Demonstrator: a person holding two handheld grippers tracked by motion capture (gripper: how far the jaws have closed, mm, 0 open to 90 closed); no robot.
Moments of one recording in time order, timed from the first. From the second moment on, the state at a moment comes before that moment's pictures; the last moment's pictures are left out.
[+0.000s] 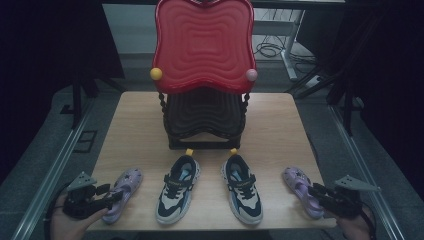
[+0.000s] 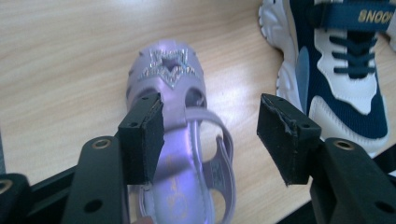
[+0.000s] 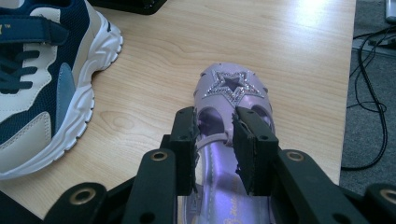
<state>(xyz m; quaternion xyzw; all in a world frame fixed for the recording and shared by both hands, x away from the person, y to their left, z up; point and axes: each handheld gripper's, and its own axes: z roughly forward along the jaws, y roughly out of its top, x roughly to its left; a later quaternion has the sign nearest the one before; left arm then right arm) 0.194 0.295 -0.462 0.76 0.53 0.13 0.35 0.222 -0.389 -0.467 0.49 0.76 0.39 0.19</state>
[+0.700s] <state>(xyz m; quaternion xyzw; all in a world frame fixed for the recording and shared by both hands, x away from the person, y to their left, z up) 0.189 0.288 -0.489 0.78 0.54 0.10 0.31 0.211 -0.385 -0.475 0.49 0.77 0.37 0.18</state>
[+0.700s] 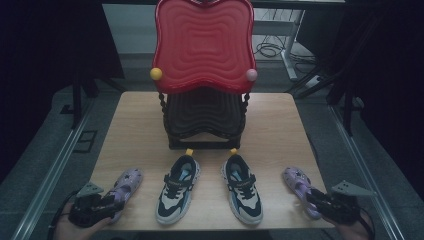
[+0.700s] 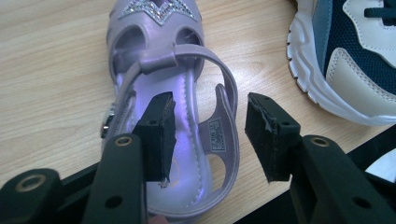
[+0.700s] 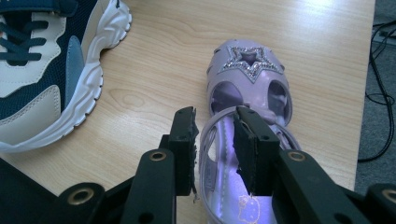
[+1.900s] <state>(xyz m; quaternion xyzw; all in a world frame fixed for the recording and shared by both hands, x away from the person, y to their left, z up) 0.198 0.282 -0.499 0.79 0.52 0.08 0.30 0.221 -0.377 -0.496 0.48 0.80 0.32 0.14</state>
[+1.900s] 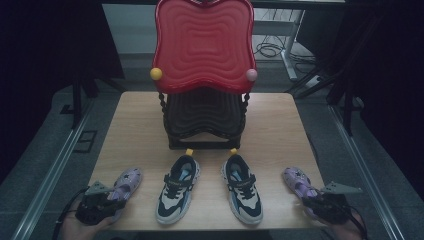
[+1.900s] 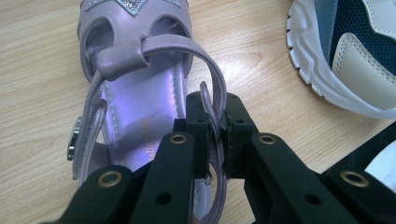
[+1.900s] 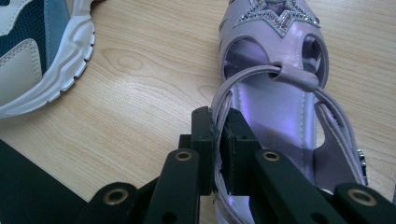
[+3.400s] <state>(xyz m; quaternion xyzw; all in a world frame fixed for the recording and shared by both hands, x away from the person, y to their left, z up) 0.207 0.290 -0.459 0.73 0.52 0.13 0.42 0.233 -0.365 -0.458 0.45 0.76 0.43 0.18</state>
